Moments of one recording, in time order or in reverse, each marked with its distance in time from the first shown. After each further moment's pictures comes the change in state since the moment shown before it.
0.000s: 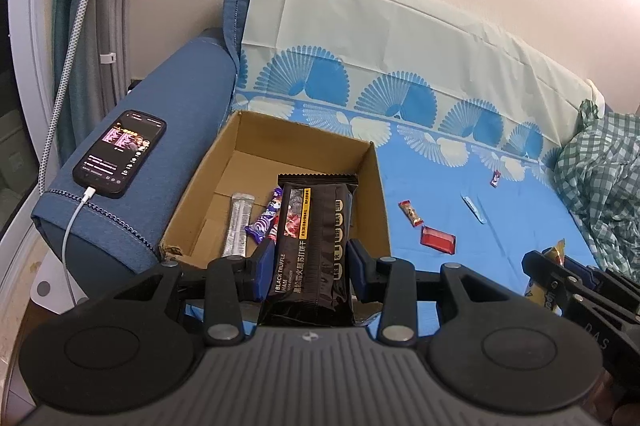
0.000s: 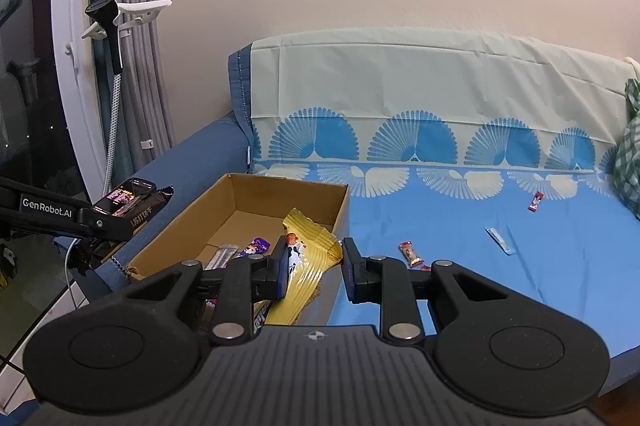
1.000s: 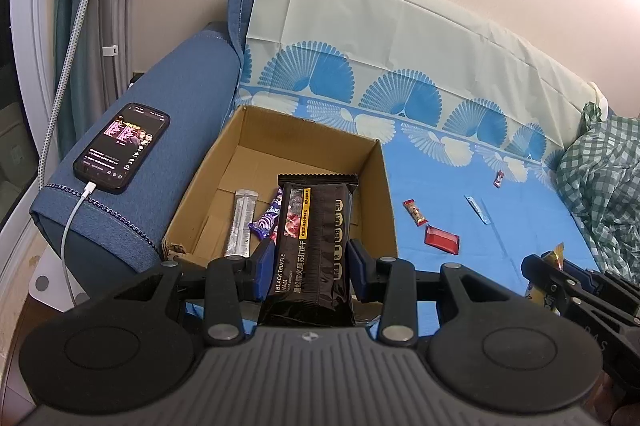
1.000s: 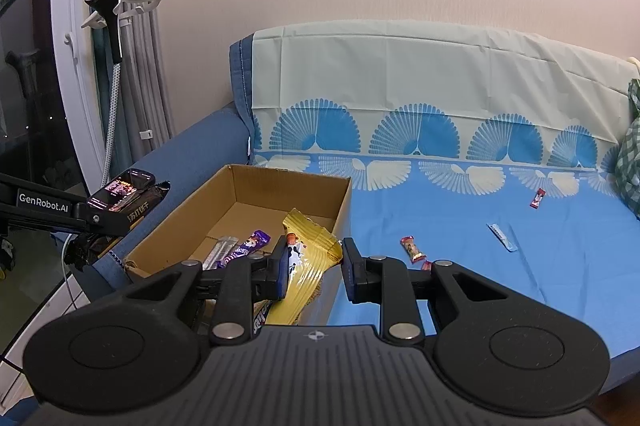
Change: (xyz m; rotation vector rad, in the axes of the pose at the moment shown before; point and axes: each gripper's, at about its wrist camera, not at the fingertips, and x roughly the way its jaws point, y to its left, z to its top) left arm 0.006 0.002 0.000 -0.018 0.017 0.007; right arm 0.011 0.007 0.000 -0.010 0.032 -0.004
